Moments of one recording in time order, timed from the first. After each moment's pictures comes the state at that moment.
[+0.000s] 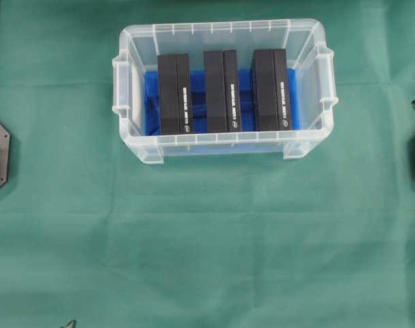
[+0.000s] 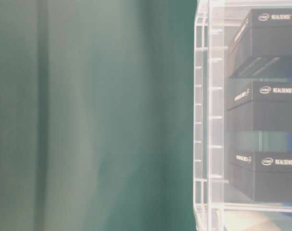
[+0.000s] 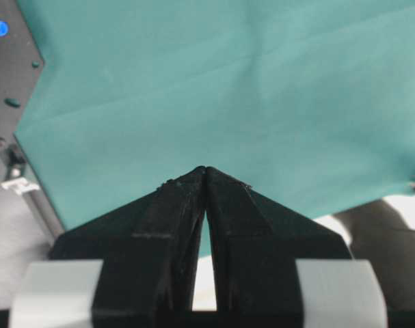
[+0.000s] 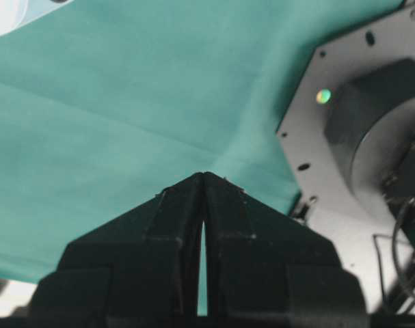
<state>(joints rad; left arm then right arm) -0.19 -0.74 0.48 0.04 1.50 -1.56 0.00 -0.63 0.42 -0.07 1.66 1.40</state>
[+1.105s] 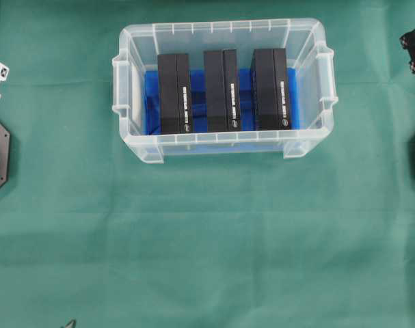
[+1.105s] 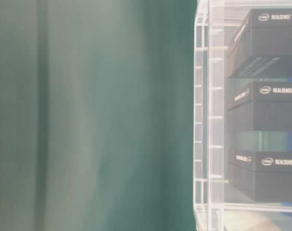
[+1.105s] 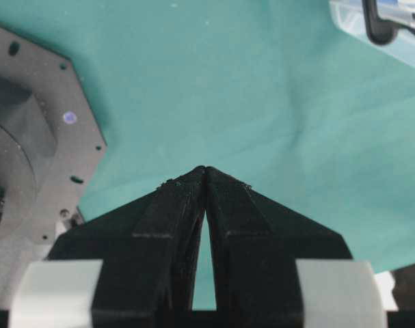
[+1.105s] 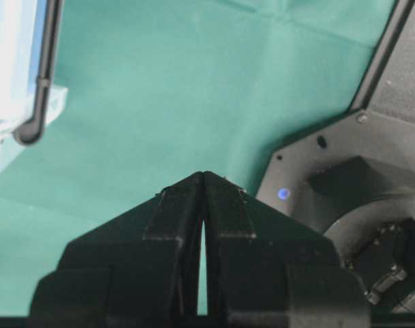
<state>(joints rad) 0.19 -0.71 0.47 0.03 1.55 -1.14 -0.35 -0.60 0.43 -0.13 1.56 1.08</state>
